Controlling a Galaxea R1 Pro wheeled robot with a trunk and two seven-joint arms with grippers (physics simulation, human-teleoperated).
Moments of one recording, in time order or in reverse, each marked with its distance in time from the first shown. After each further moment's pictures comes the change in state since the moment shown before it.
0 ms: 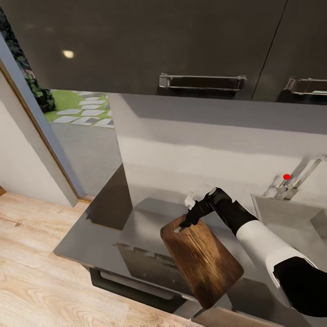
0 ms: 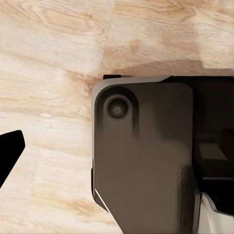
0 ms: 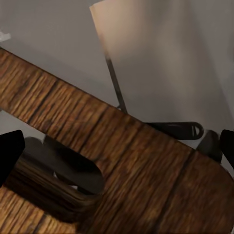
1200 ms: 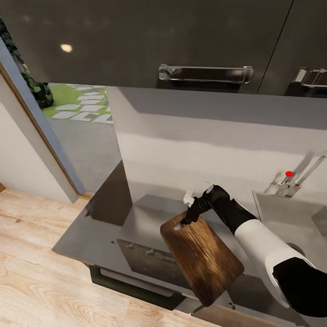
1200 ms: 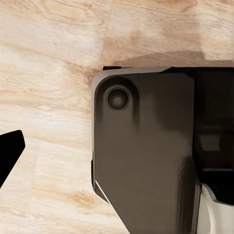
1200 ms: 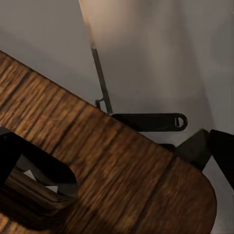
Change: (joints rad) left arm 0.000 0.000 0.000 0.000 0.000 0.000 0.000; right arm -0.001 0.012 -0.002 -0.057 0.111 -0.001 -0.004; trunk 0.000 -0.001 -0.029
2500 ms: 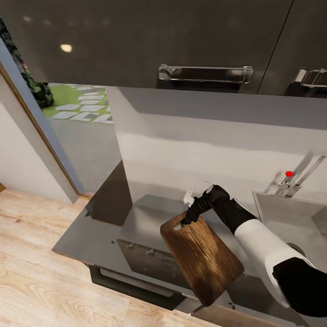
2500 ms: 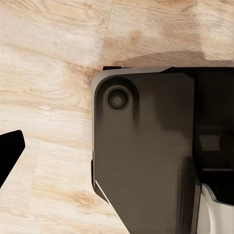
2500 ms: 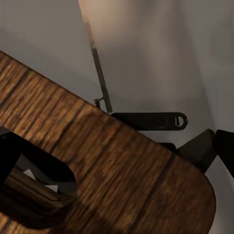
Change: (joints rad) left arm 0.000 0.000 0.000 0.000 0.000 0.000 0.000; right arm 0.000 0.001 -0.002 -0.001 0.005 0.007 0.001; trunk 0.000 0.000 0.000
